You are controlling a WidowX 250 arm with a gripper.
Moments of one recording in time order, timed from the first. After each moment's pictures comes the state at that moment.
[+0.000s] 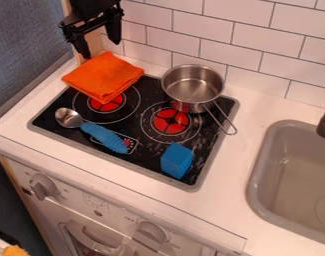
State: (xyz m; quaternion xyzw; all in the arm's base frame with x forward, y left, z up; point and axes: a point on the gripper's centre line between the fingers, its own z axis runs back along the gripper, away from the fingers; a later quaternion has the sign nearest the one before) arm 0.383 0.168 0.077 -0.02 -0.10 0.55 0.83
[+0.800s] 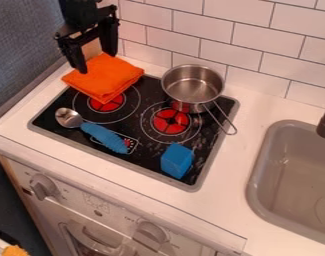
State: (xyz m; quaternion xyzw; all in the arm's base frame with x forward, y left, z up) arm 0.337 0.133 0.087 0.00 -0.07 0.60 0.79
